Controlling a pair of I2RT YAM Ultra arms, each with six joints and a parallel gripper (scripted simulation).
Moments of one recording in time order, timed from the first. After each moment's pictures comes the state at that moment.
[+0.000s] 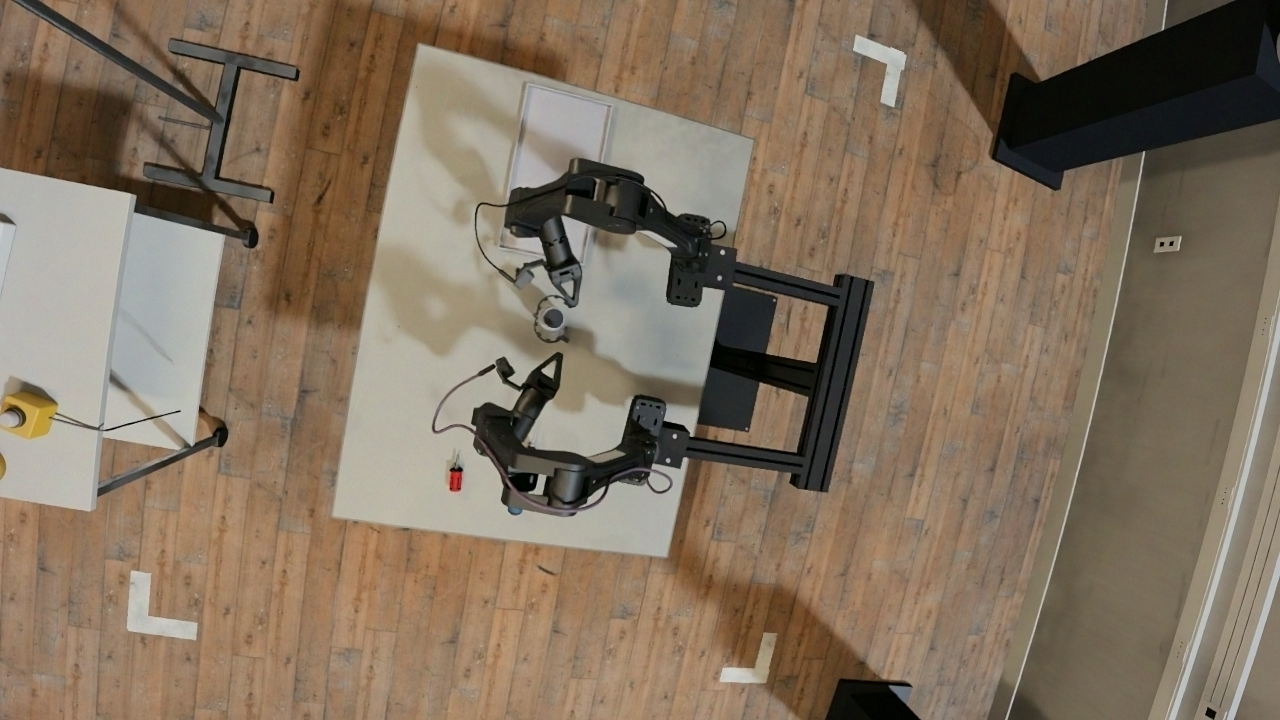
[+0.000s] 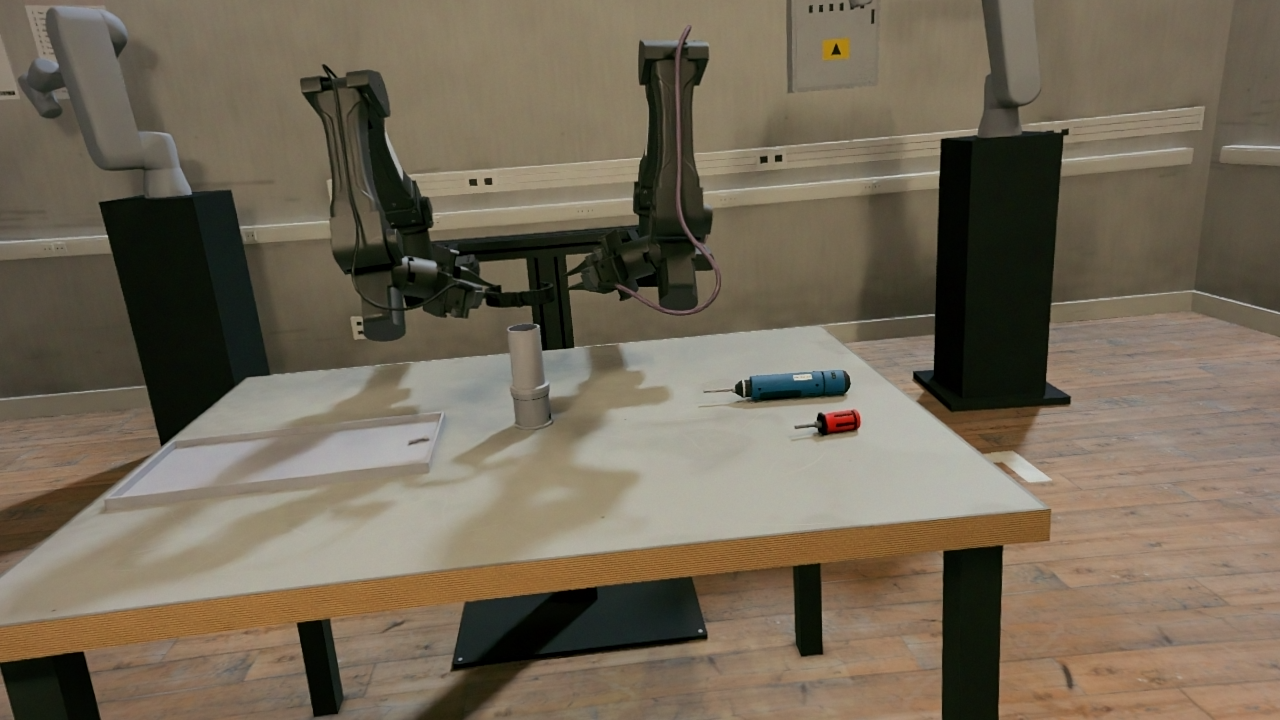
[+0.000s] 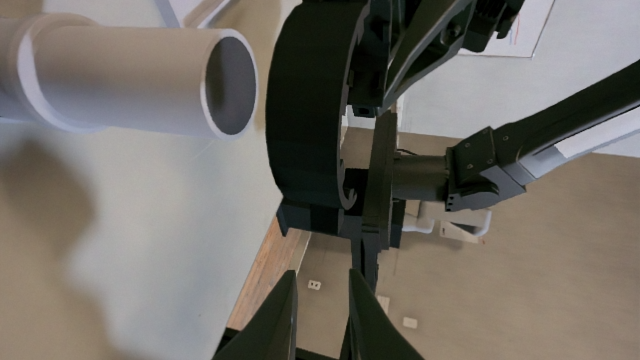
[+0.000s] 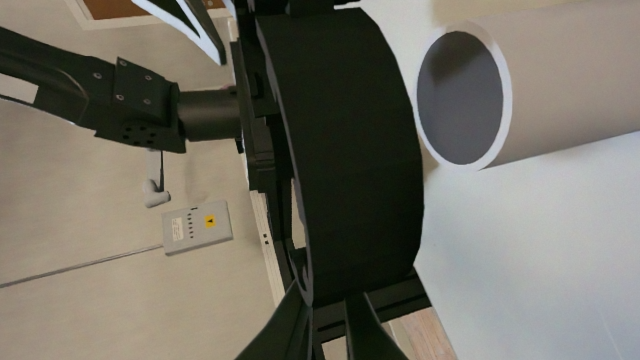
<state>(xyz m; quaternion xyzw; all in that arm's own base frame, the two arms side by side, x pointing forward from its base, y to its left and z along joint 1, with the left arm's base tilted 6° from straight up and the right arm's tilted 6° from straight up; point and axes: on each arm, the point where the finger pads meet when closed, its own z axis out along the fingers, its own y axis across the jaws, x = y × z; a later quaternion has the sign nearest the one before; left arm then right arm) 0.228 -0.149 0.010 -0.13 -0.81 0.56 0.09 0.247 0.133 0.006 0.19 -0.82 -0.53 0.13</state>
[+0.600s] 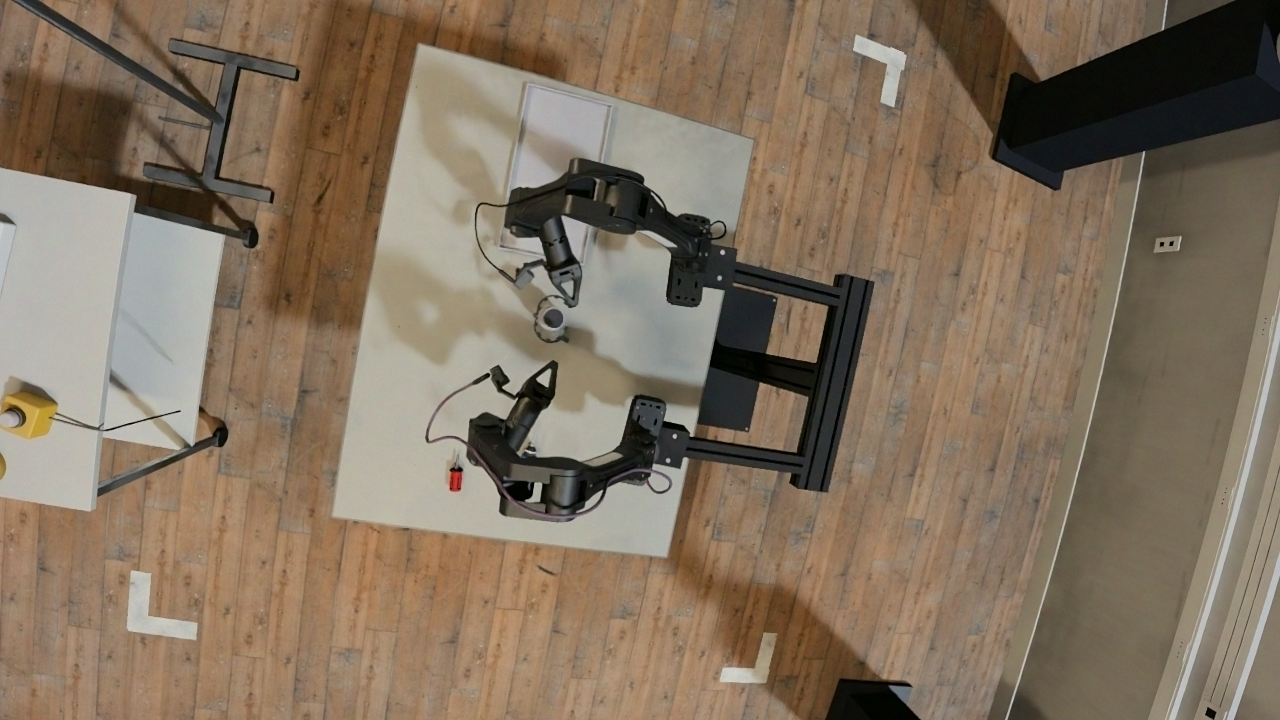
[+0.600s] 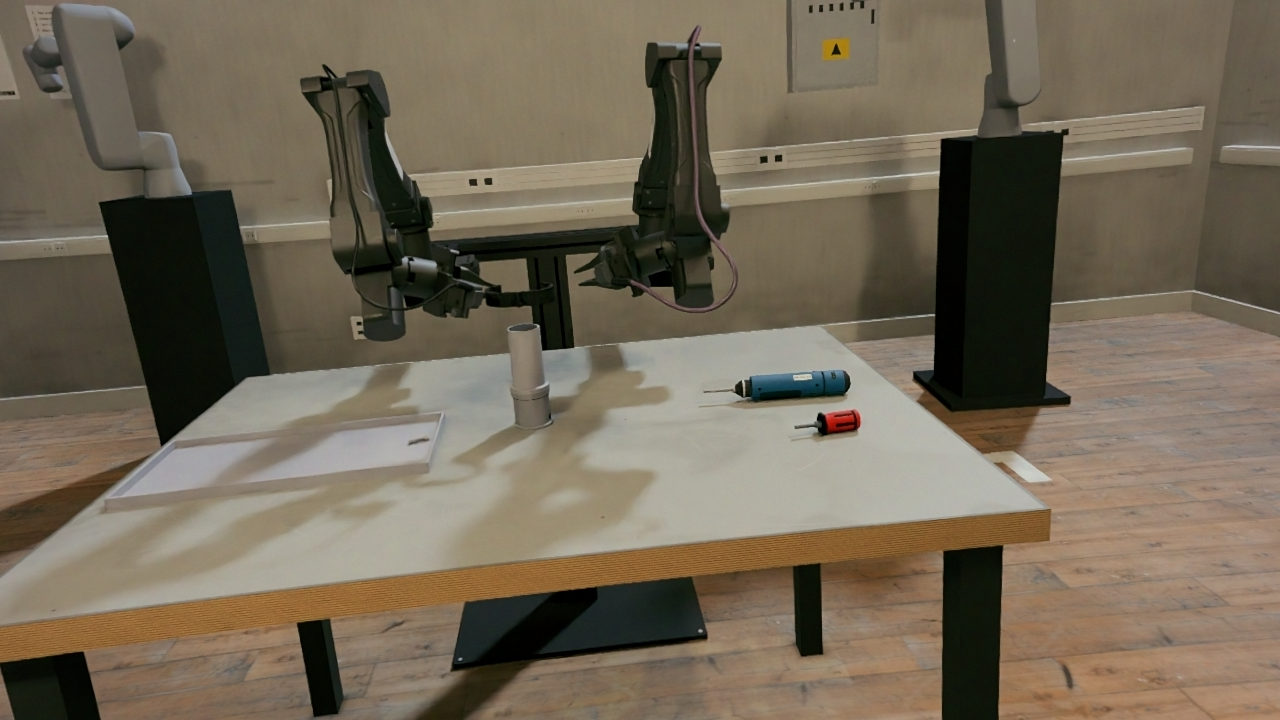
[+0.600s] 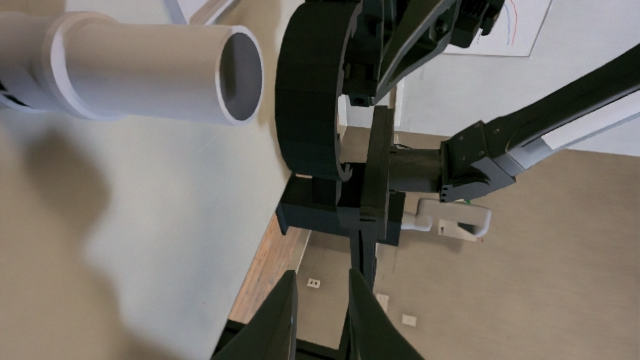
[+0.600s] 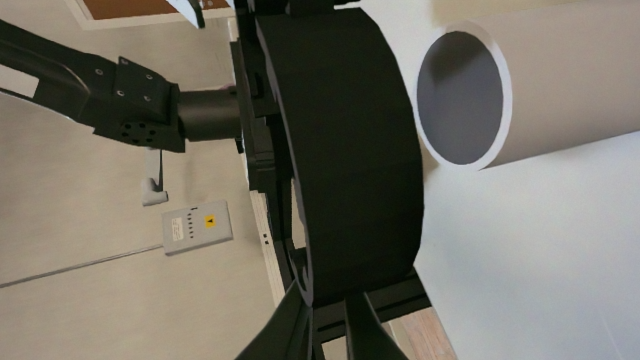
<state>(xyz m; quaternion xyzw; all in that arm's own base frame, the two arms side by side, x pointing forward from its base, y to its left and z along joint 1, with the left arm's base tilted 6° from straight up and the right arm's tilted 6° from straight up) 0.234 -0.131 0.018 -0.13 -0.81 0.56 0.09 0.247 0.133 0.006 0.19 -0.82 -0.53 0.13</state>
